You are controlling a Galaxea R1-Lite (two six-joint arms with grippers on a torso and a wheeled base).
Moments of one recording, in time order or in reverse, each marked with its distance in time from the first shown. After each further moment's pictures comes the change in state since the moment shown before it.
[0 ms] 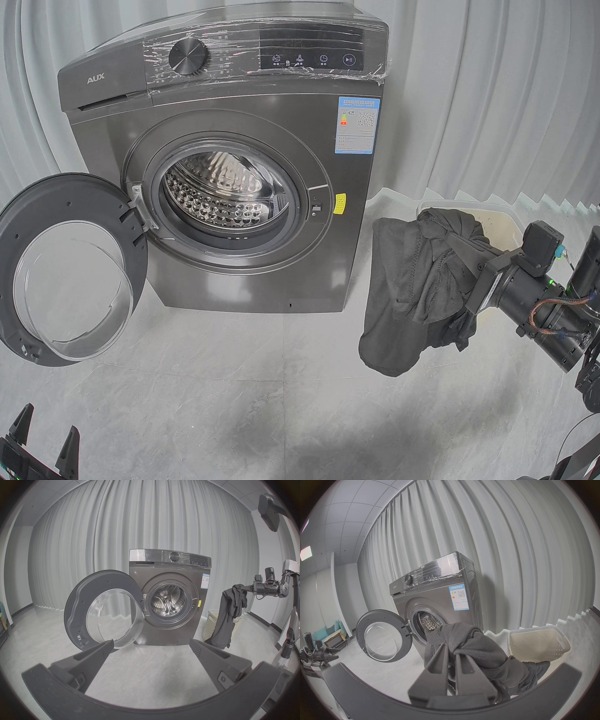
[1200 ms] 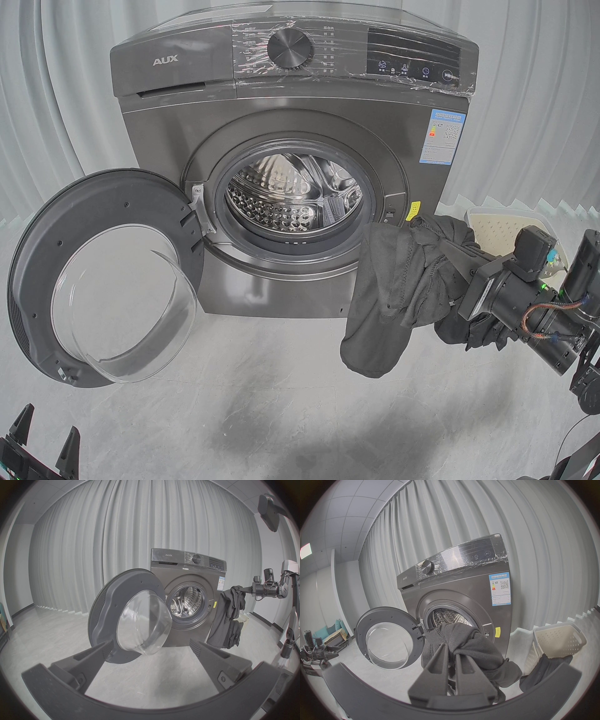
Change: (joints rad) left arm -0.001 0.000 0.000 0.000 0.000 -0.001; right arm 0.011 0.026 0.002 -0.009 0.000 0.000
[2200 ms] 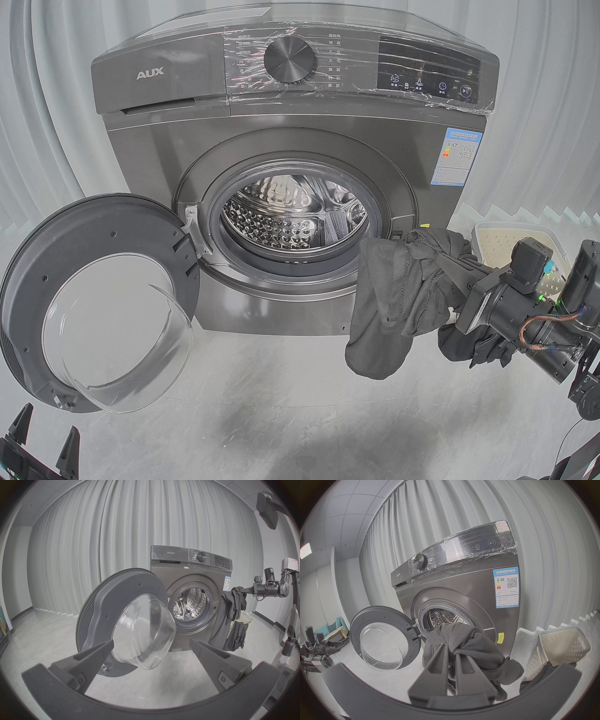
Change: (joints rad) left arm 0.002 0.000 0.000 -0.001 0.001 0.019; right arm 0.016 0.002 0.035 -0.004 0.006 -0.006
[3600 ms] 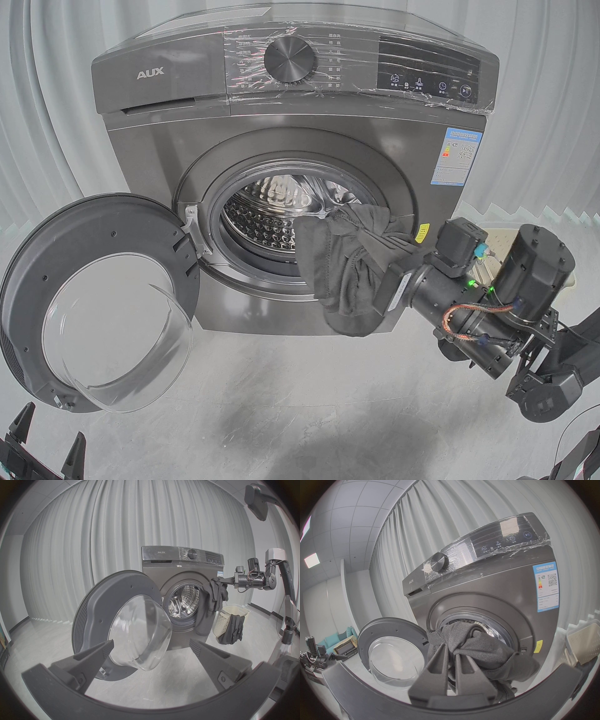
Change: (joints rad) left arm 0.003 0.000 0.000 -0.004 -0.055 0.079; right arm 0.135 0.258 -0.220 -0.153 -0.020 0.031
